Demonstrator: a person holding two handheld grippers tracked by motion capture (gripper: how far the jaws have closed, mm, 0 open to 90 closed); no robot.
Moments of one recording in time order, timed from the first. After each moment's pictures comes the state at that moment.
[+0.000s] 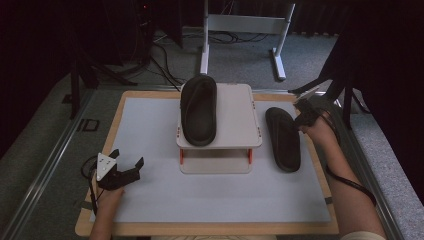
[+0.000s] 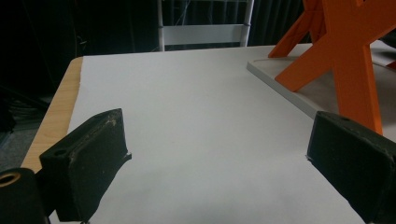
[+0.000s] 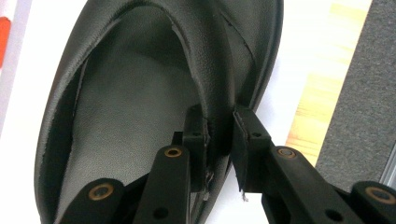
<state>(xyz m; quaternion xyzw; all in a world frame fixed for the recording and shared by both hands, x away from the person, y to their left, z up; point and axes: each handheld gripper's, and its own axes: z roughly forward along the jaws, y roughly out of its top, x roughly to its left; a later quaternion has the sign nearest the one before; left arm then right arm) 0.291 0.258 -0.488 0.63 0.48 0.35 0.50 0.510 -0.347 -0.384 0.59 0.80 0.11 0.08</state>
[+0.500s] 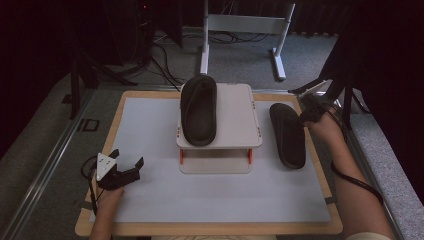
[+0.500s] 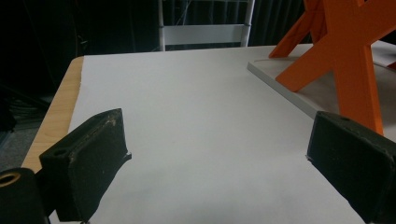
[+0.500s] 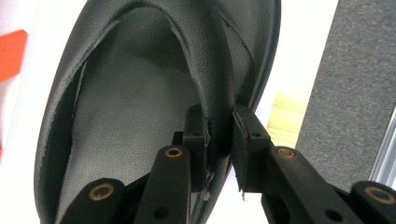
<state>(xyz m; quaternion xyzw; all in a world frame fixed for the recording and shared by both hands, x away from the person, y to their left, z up) 0.291 0.258 -0.488 0.63 0.48 0.35 0.50 0.505 -0.353 -0.357 0.59 0.79 0.11 0.09</state>
